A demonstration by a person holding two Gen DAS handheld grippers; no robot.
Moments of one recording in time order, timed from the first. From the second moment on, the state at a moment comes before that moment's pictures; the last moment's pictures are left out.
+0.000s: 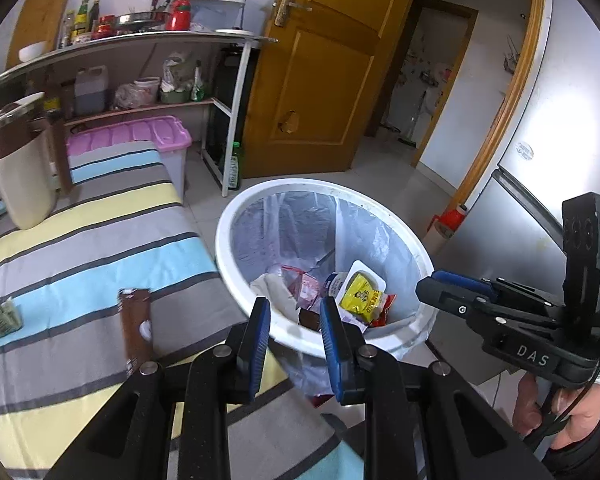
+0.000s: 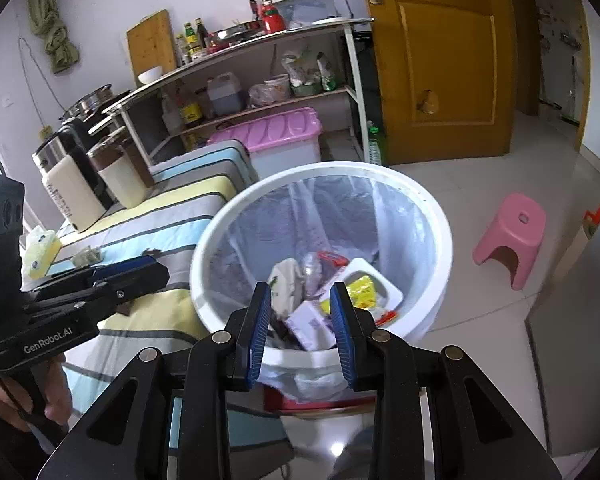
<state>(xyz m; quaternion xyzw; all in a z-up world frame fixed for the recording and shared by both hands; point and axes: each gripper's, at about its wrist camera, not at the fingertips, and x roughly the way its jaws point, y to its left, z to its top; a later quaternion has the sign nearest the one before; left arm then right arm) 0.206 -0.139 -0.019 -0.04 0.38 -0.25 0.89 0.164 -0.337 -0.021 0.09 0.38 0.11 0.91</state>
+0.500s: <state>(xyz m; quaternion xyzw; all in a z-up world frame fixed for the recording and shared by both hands) 0.167 -0.085 -0.012 -0.06 0.36 -0.21 0.90 0.138 -0.290 -0.010 0.07 0.37 0.16 0.91</state>
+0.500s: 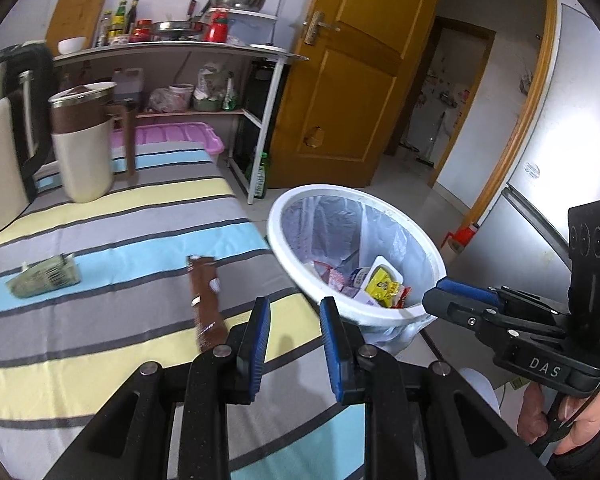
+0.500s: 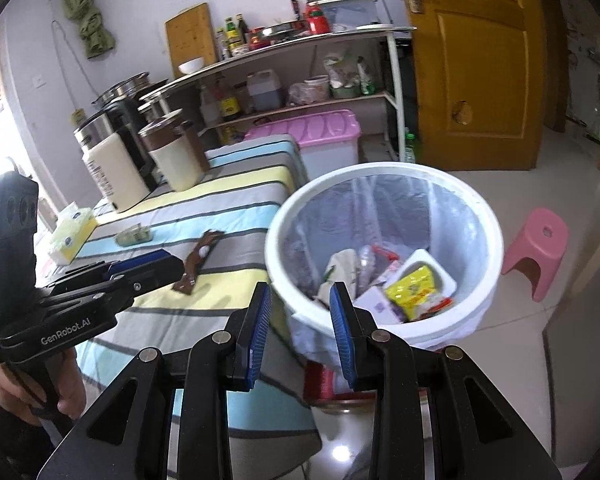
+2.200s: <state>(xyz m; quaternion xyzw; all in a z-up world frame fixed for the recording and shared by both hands) 0.245 0.073 -0.024 0.01 0.37 -0.11 0.92 0.209 -0.147 -0.050 0.01 0.44 0.22 0.87</state>
